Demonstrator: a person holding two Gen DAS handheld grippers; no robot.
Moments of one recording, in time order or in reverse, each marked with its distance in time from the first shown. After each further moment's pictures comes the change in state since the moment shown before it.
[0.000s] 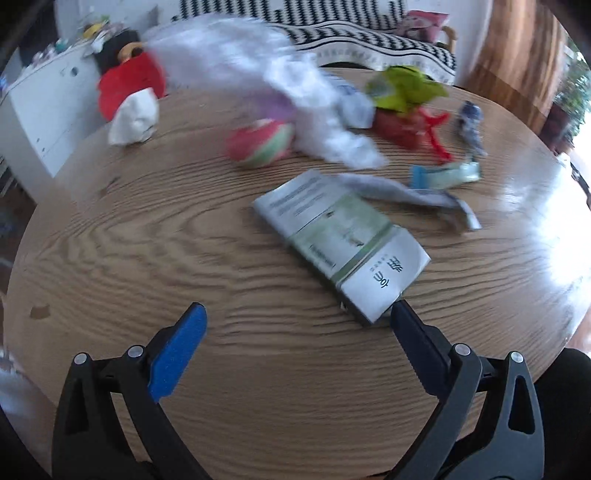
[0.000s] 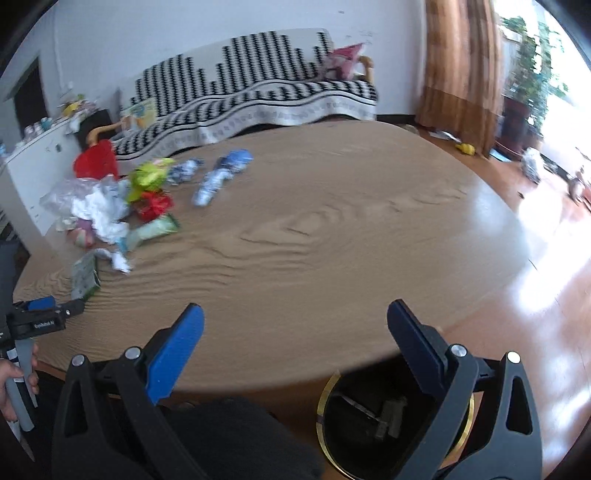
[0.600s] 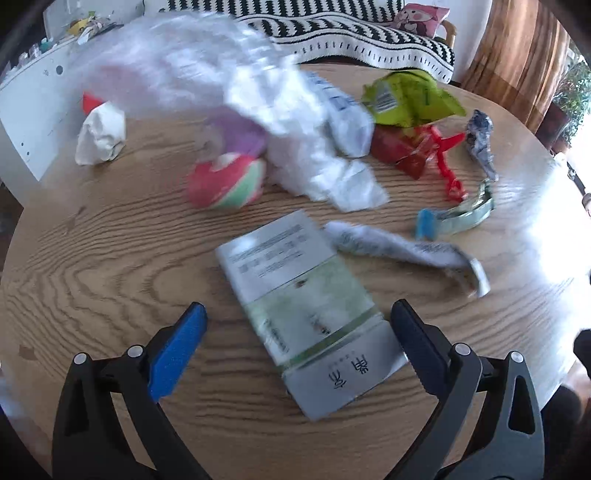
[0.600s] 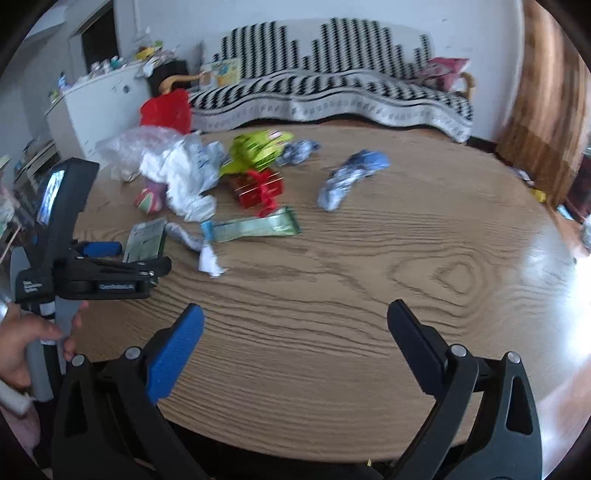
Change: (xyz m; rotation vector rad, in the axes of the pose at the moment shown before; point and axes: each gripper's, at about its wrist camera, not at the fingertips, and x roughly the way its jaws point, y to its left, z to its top) left arm 0.035 -0.010 0.048 0.014 0.044 -0.041; right arm 0.054 0.111 0.032 -0.260 0.095 0.190
